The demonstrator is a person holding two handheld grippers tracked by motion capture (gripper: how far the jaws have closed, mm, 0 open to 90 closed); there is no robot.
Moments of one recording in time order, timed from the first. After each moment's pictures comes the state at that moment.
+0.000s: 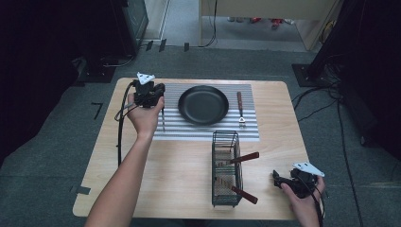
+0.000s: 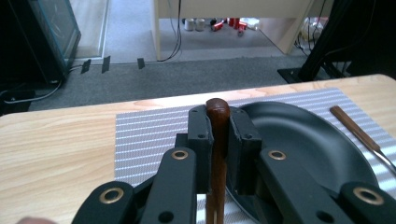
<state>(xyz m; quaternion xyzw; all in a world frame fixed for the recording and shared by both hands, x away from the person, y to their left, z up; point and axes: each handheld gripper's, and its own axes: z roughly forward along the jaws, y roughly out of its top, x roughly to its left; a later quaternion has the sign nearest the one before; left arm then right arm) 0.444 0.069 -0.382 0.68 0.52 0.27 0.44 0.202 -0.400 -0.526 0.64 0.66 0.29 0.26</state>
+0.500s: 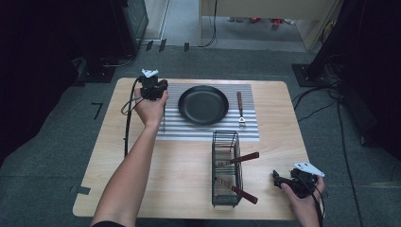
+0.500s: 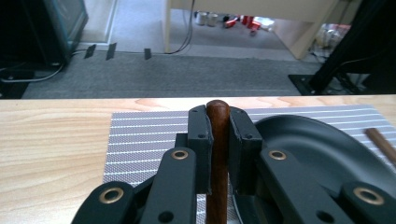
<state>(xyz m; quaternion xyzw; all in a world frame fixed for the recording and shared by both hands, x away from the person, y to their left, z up) 0.496 0.061 -0.412 0.66 0.56 0.26 0.43 0.202 -0.400 -0.526 0.64 0.66 0.29 0.26</state>
